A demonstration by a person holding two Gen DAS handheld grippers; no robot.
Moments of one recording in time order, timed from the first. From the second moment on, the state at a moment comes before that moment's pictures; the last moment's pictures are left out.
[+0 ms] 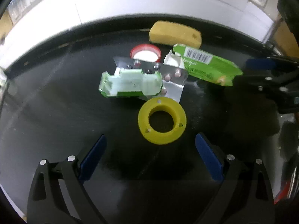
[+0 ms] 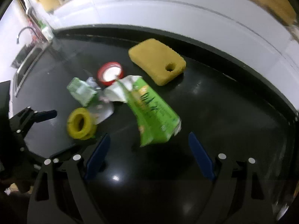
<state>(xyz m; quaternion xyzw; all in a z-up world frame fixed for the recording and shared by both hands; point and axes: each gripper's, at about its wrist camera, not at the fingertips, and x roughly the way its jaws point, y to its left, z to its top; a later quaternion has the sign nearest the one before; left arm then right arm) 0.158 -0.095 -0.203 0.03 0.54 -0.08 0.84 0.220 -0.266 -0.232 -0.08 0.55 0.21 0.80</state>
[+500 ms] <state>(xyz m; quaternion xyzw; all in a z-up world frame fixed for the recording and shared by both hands) 0.166 -0.105 -0.215 0.02 0.53 -0.07 0.85 0.253 -0.241 -0.269 -0.15 0.55 0.27 0.78</state>
